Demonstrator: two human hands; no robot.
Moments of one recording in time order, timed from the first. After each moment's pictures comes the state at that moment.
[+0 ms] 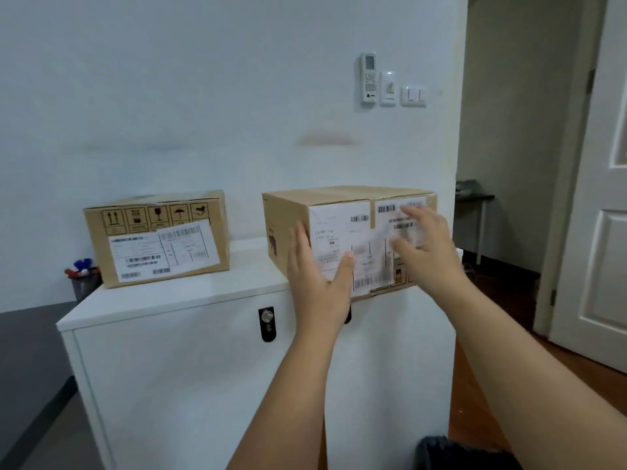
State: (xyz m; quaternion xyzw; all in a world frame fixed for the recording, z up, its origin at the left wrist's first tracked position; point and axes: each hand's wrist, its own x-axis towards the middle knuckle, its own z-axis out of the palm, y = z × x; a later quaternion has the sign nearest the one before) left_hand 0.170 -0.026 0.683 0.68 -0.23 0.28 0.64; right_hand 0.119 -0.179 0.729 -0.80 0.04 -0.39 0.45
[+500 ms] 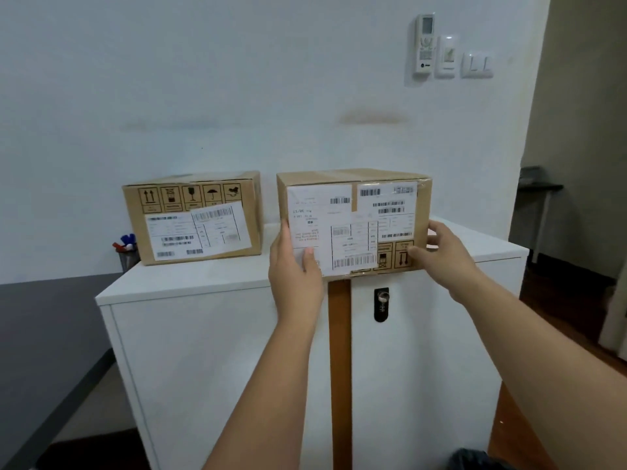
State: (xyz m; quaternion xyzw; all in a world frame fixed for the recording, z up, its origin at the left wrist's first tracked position) left_hand 0.237 0.025 0.669 0.73 -0.07 0.36 0.59; right_hand 0.218 -0.200 0.695 -0.80 0.07 -0.24 0.54
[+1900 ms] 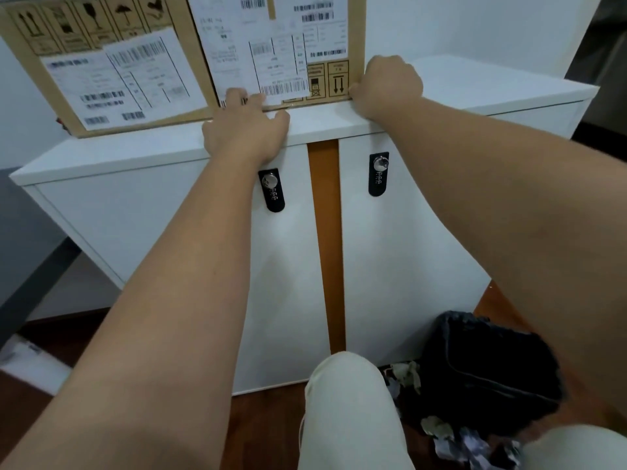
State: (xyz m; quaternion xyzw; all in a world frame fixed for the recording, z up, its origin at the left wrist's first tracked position) left_hand 0.318 0.052 0.662 0.97 0.01 0.21 0.14; right_hand 0.351 -0.153 0.683 -0.95 0.10 -0.28 0.12
